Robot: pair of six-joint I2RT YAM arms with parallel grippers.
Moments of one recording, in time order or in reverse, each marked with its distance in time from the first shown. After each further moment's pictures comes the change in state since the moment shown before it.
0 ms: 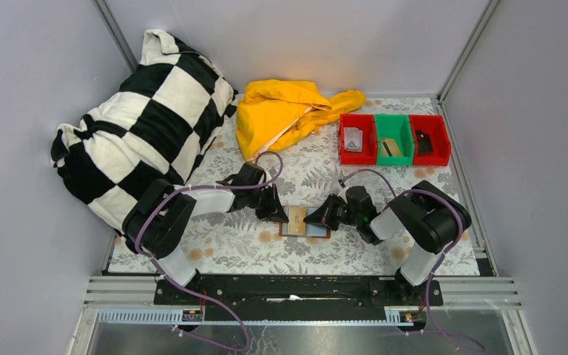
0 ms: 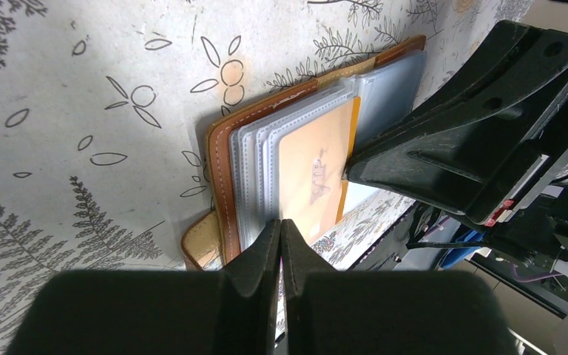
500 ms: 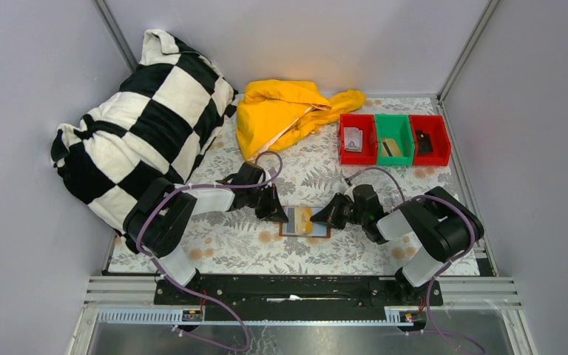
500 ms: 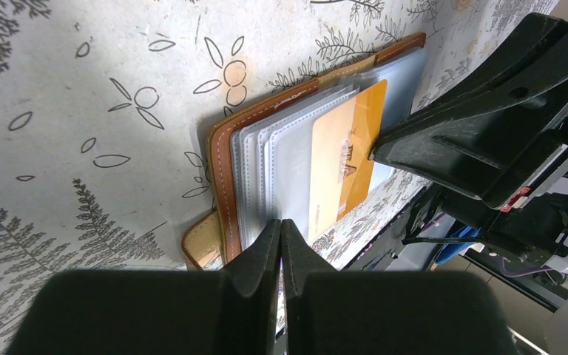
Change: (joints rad) left arm 0.017 0.011 0.006 -0.007 0.023 0.004; right arm -0.061 -0.080 -0.025 -0.084 -0.015 -0.068
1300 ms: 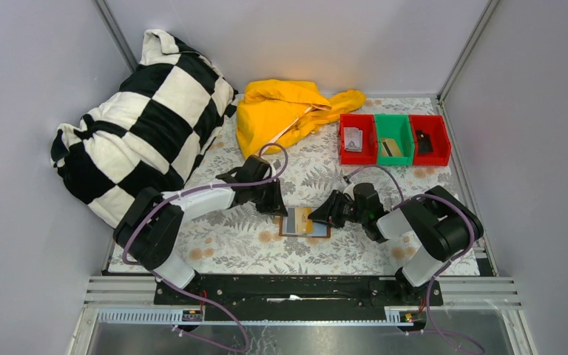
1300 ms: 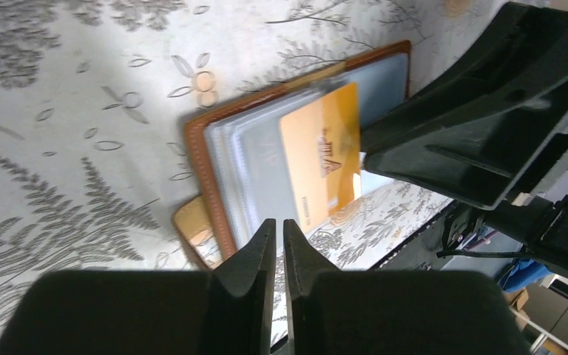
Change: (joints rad) left arm -0.061 -0.106 0.096 -0.204 -0.174 0.098; right arm -0.013 -0.008 0.011 -0.003 -0.042 -0.046
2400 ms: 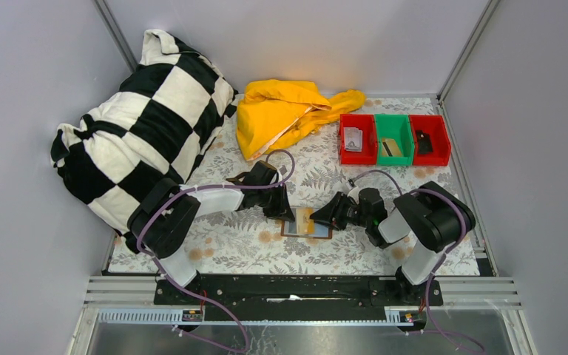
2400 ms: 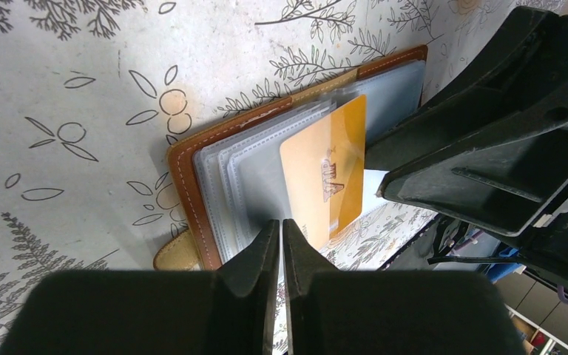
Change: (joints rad) left arm -0.050 0.117 -0.013 0.142 0.030 -0.069; right arm -0.026 0.052 -0.069 0.184 -0.018 0.066
